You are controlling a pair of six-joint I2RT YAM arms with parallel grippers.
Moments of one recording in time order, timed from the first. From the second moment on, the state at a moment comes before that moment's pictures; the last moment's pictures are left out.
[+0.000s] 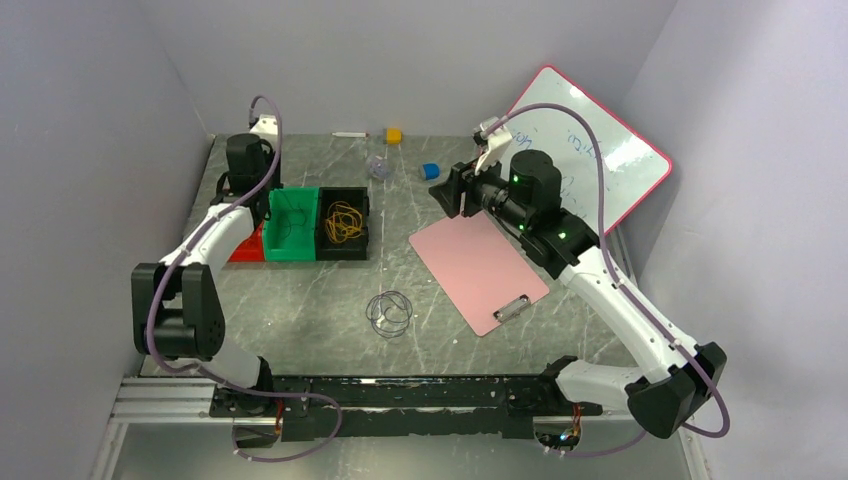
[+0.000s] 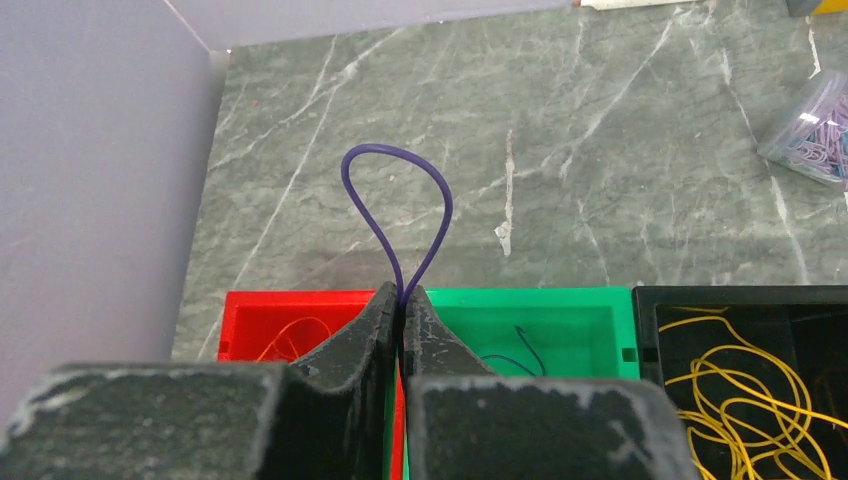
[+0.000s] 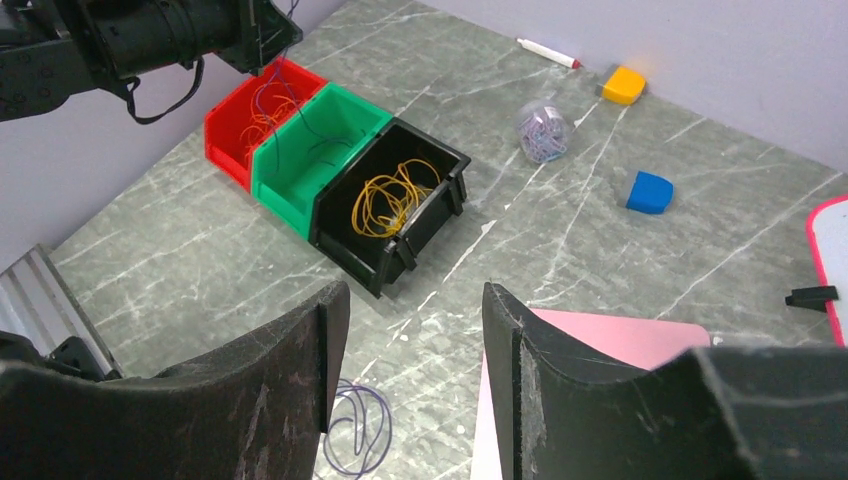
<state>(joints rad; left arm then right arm) -0.04 1.54 1.09 0.08 -0.16 0.16 0.60 1.17 1.22 -0.23 -0.17 0.13</state>
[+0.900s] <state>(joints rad) -0.12 1.65 0.85 0.49 -0.16 0.04 0.60 1.19 1.18 -0.23 -0.17 0.14</state>
